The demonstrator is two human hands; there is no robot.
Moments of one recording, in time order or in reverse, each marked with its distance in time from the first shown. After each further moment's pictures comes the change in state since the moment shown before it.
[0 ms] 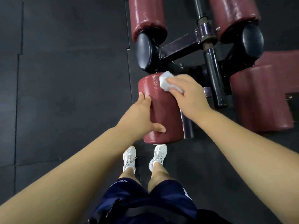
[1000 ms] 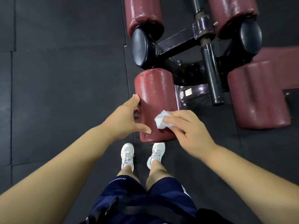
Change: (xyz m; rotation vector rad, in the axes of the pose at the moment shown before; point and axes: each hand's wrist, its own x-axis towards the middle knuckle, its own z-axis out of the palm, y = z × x) left_hand 0.000 -0.040 0.003 -0.457 -0.130 -0.020; right_hand -0.093 -0.006 -0.002 -0.024 -0.114 -0.137
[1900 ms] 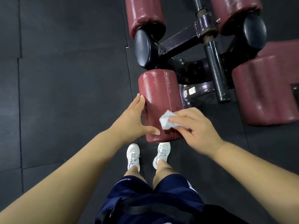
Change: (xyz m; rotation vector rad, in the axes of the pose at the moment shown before) left_hand -0.004 0.005 0.003 0.266 0.033 0.029; right_hand 0.003 0.004 0.001 0.024 0.058 -0.092
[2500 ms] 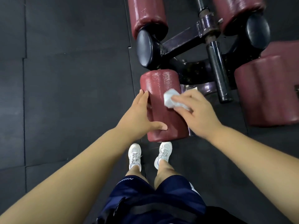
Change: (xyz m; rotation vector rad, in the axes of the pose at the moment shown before) left_hand 0.001 0.017 0.005 -0.036 0.096 -0.024; right_hand 0.035 0.011 -0.006 0.022 0.014 0.171
